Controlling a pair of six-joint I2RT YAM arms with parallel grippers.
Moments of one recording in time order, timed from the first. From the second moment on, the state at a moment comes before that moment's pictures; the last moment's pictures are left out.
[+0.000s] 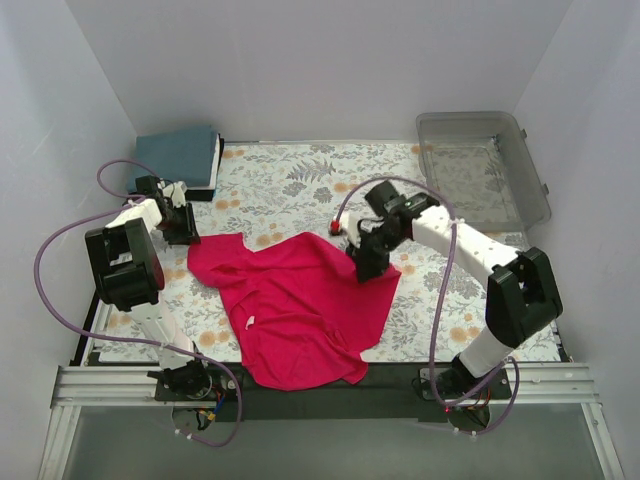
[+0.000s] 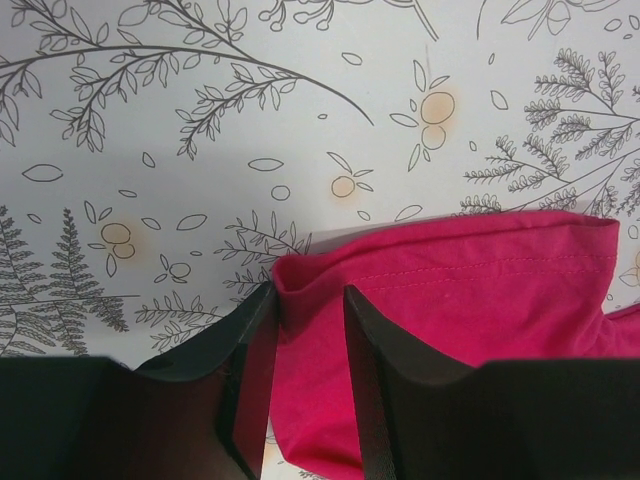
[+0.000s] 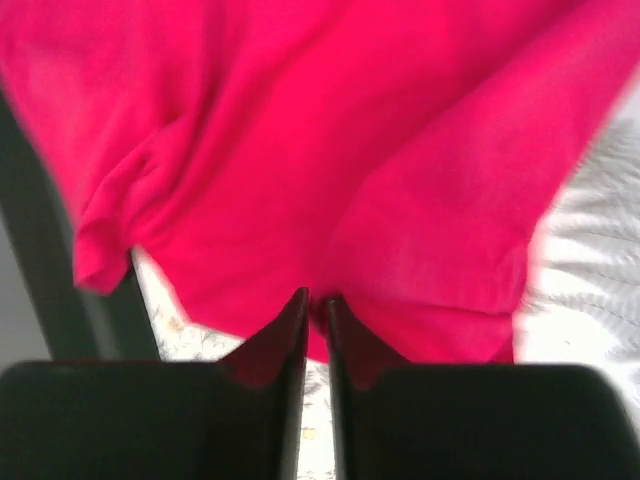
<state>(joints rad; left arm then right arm) 0.28 1.89 1.23 -0.51 0.29 0.10 0.53 1.65 1.31 -0.93 -0.63 -0.63</state>
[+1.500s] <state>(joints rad) 0.28 1.89 1.23 -0.53 0.31 0.10 0.50 1.94 1.35 -0.82 -0.51 -0.29</state>
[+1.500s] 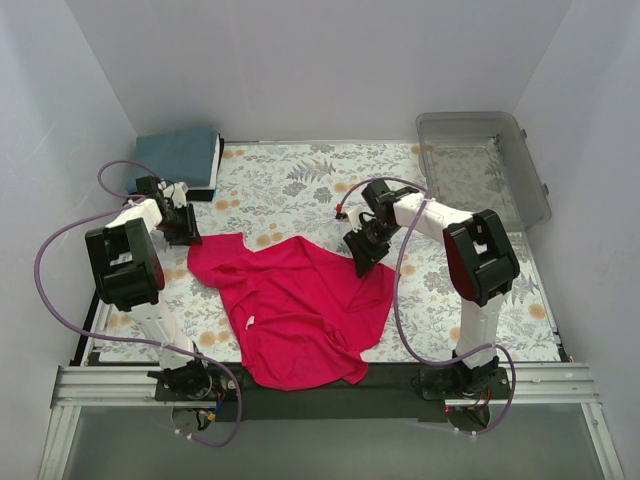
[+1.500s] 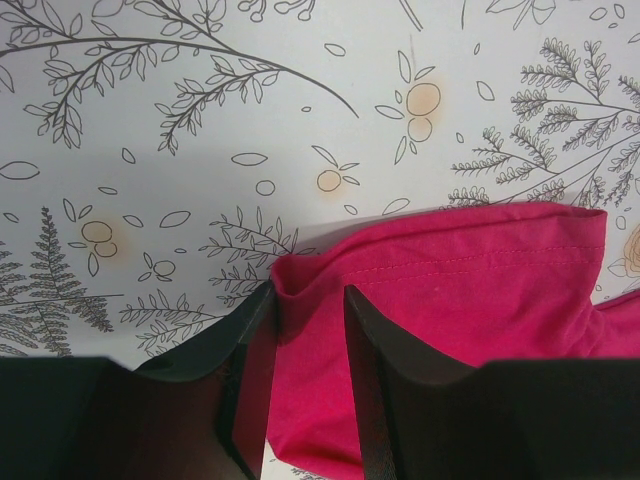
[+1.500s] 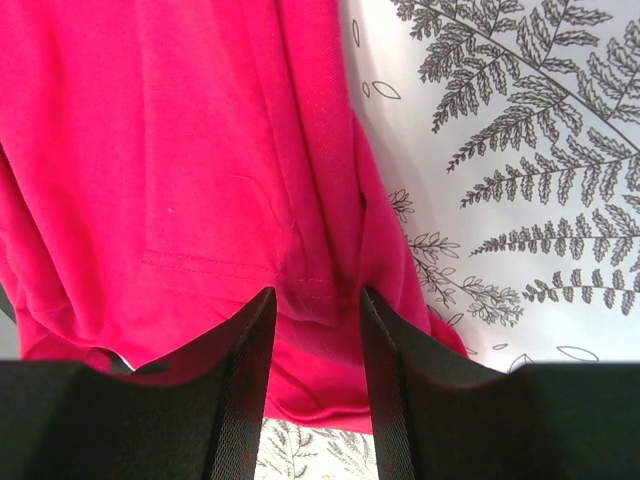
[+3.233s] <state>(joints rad) 0.28 1.94 1.30 -0.53 0.32 0.09 0.50 1.93 1.37 -0.90 -0.58 -0.34</state>
